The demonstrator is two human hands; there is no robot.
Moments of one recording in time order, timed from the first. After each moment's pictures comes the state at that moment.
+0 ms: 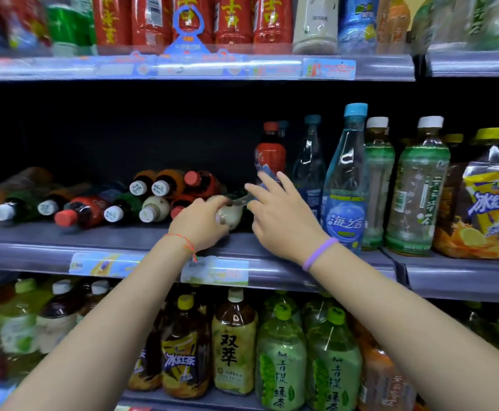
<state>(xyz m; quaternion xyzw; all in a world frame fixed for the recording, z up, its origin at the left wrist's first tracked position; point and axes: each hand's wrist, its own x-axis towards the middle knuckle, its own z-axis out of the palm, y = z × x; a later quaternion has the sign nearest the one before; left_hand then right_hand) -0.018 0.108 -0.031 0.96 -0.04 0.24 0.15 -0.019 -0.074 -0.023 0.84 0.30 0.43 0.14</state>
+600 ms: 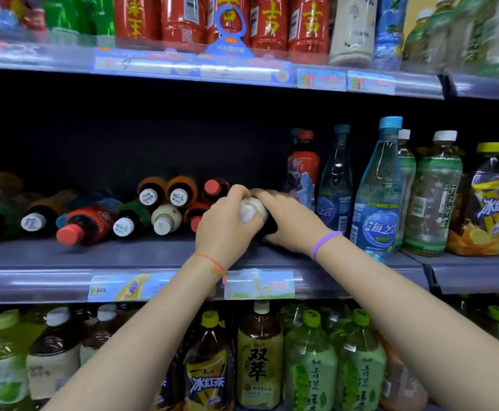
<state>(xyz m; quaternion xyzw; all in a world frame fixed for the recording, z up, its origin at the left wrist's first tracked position) -0.026 0.127 -0.030 0.85 -0.16 0.39 0.31 0.018 -0.029 -0.018 0.92 0.26 0.29 -0.06</state>
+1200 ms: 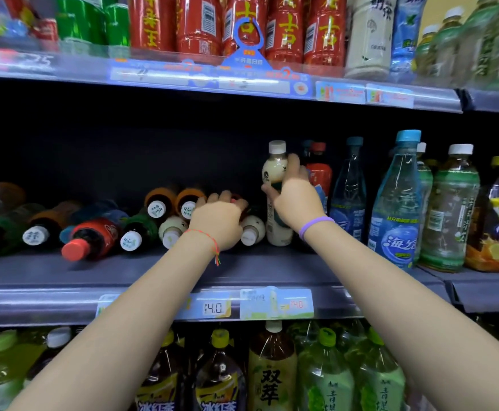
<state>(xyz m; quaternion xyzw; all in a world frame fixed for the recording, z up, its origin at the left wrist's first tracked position) 0.041 0.164 -0.006 0.93 -0.13 0.34 -0.02 0.041 0.006 0.026 0.87 0.08 0.43 -0.22</state>
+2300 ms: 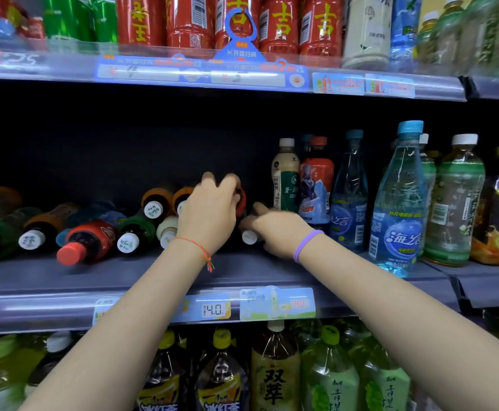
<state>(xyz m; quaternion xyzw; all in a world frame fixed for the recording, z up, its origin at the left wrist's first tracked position) 0.010 0.169 0.002 0.87 -0.13 0.46 0.11 0.033 0.013 -0.009 0.93 0.25 0.24 0.12</state>
